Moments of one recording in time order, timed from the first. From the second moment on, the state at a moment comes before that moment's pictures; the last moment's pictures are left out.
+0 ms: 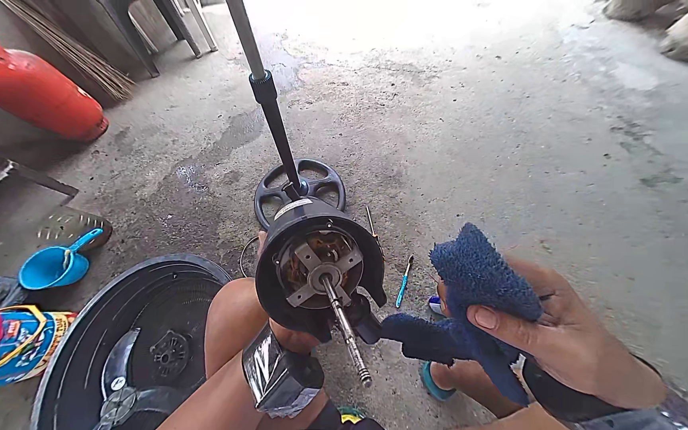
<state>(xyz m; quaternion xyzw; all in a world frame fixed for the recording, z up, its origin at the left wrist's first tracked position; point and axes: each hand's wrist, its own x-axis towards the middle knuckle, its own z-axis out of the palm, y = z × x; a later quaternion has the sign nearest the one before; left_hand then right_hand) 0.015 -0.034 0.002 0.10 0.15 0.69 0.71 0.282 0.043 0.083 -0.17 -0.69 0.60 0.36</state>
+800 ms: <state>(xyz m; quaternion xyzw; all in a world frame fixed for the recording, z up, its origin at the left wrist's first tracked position) 0.034 -0.022 0.035 0.04 0.28 0.71 0.64 0.281 0.056 0.084 -0.28 -0.92 0.08 0.26</state>
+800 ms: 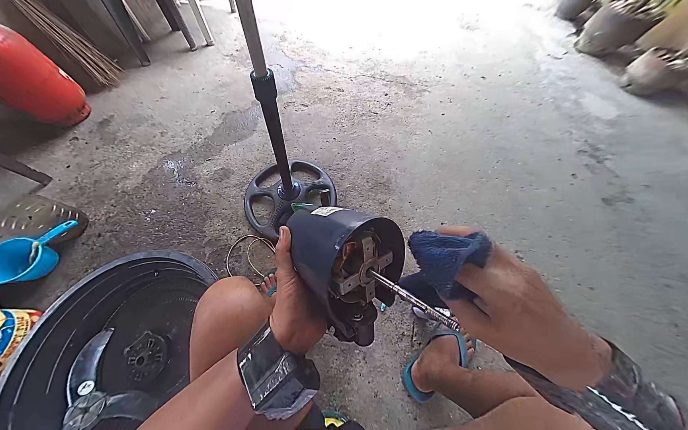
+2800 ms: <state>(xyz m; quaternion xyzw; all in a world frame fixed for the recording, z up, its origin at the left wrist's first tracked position) 0.028 -0.025 0.033 0.08 0.25 0.70 0.67 0.295 0.053 0.101 -0.29 -0.81 0.36 0.36</state>
